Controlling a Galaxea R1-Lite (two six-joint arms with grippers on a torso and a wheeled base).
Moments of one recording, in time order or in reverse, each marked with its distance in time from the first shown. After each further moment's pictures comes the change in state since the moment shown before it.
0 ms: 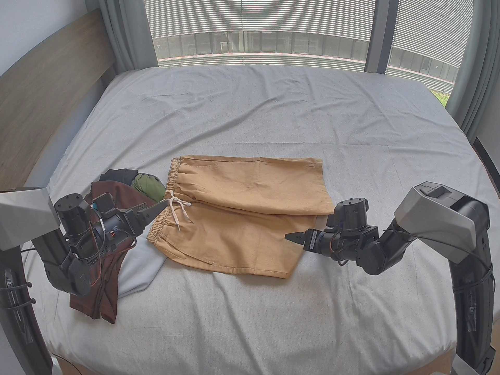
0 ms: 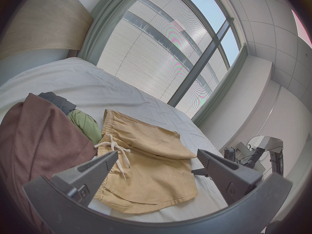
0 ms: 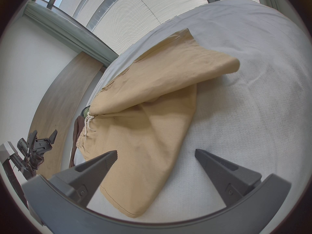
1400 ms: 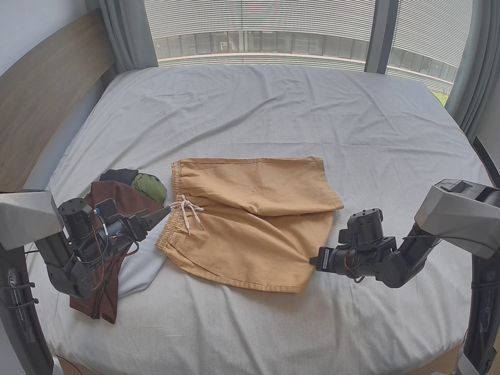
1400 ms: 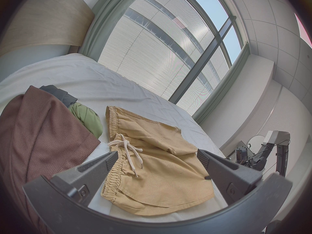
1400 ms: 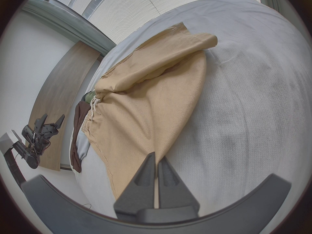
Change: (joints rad) left arm -0.004 0.026 0.010 0.000 0.000 0.008; right arm 0.019 -0.166 0.285 0.002 -0.009 -0.029
